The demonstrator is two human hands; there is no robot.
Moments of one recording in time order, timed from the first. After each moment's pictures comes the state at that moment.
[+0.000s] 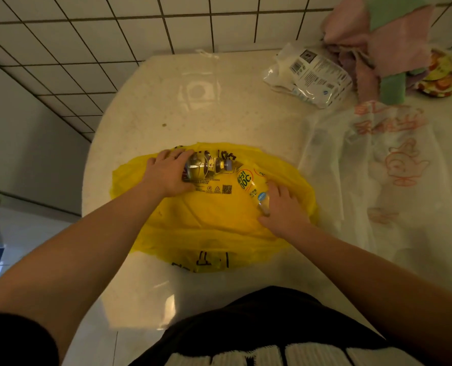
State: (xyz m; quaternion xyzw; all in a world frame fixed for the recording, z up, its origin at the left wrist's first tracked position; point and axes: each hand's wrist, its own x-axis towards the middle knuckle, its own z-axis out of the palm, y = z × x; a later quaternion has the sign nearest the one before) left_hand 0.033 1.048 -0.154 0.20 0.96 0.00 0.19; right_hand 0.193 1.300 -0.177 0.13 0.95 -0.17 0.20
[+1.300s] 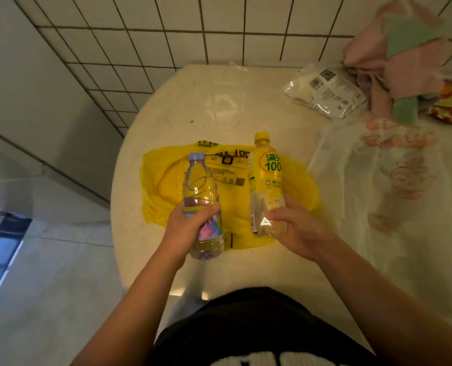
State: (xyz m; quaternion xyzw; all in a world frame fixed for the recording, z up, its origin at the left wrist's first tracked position) left_hand 0.244 1.054 -0.092 -0.18 0.71 0.67 0.16; right_hand 0.258 1.283 -0.089 0.16 0.45 -0.84 0.24
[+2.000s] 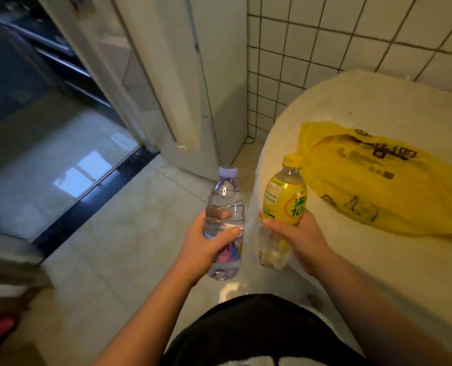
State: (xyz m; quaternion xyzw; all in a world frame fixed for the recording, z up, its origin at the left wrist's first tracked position) left_hand 0.522 0.810 -0.050 -0.23 0.69 0.68 0.00; right_hand 0.428 0.987 -0.081 -0.01 0.66 -0.71 0.24
